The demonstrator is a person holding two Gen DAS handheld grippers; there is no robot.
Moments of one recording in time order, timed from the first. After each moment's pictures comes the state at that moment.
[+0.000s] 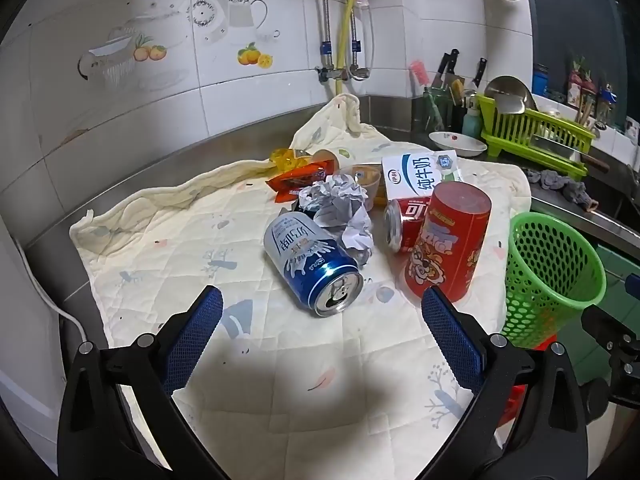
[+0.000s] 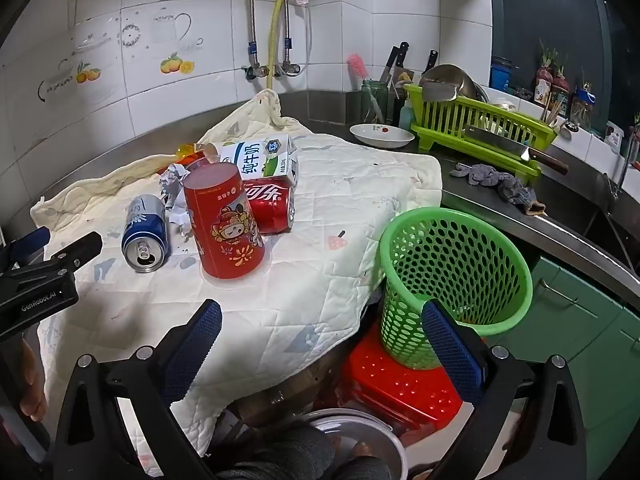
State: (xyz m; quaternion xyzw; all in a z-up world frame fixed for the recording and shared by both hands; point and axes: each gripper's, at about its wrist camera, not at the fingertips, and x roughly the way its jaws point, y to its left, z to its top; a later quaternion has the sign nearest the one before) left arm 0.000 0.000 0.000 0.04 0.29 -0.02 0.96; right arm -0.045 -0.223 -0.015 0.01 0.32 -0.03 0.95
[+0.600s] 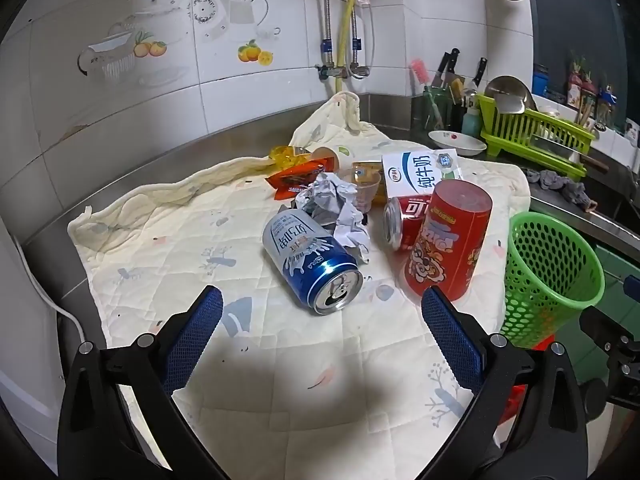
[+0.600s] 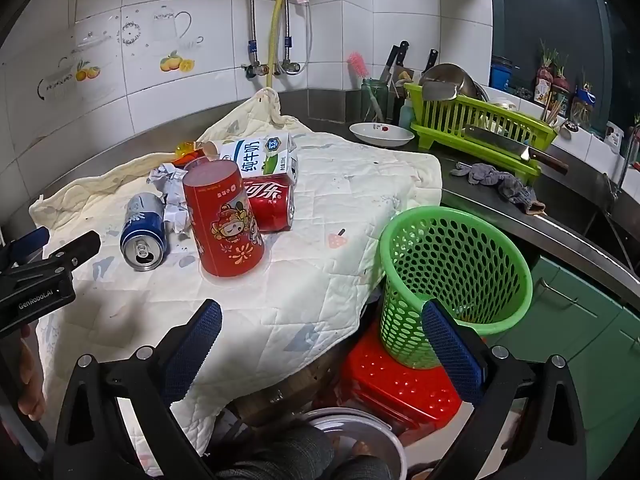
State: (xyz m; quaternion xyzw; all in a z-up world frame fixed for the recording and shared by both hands) left arm 0.001 0.002 -0.003 0.04 0.29 -0.02 0.96; right arm -0.045 -0.223 -0.017 0.01 0.33 -0.03 0.94
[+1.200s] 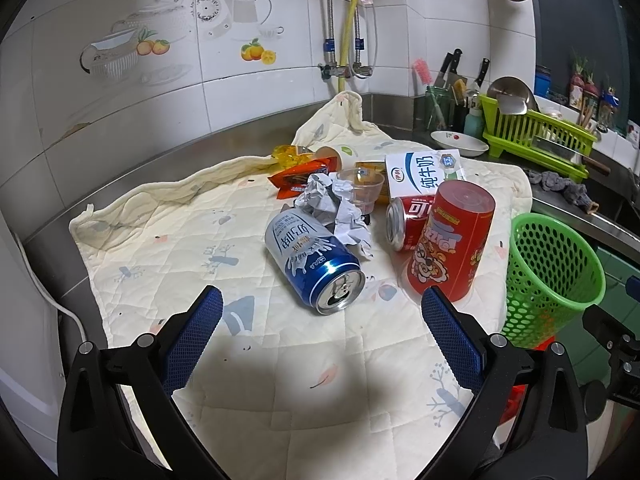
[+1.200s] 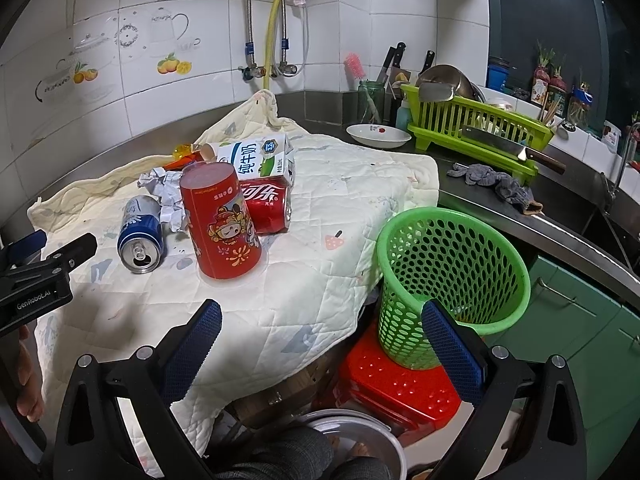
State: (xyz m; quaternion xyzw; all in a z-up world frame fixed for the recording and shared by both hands) left arm 0.001 0.004 -0.002 0.03 0.29 -0.02 0.96; right arm -0.048 -0.226 -0.016 0.01 0.32 -0.03 0.95
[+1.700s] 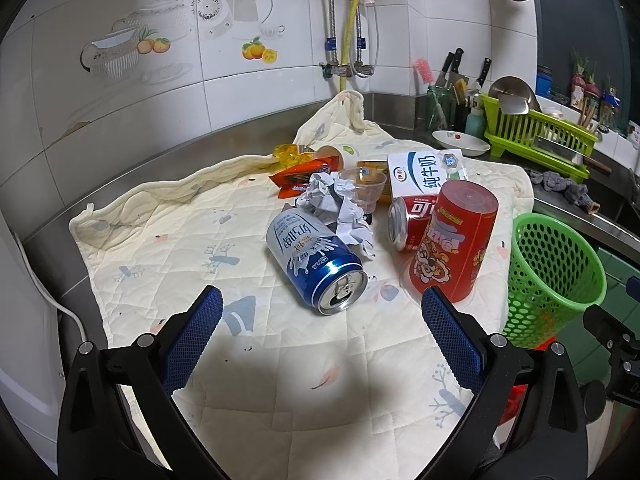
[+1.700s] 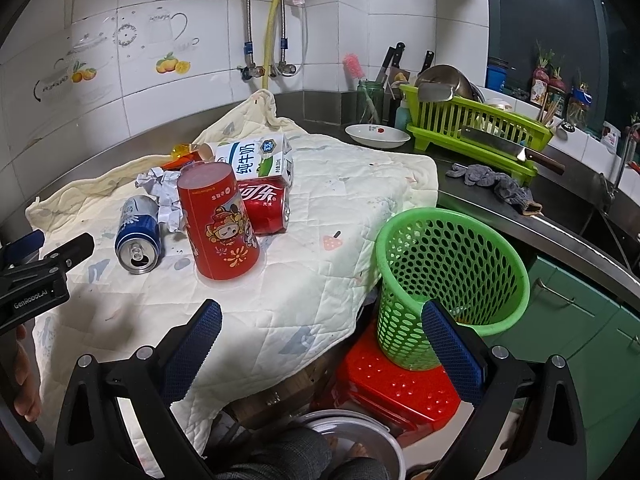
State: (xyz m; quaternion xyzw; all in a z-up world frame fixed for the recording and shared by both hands) left arm 0.001 0.005 -0.002 0.03 0.30 -0.01 0.95; right arm -0.043 -0.226 -0.017 0.01 0.32 -0.03 0.95
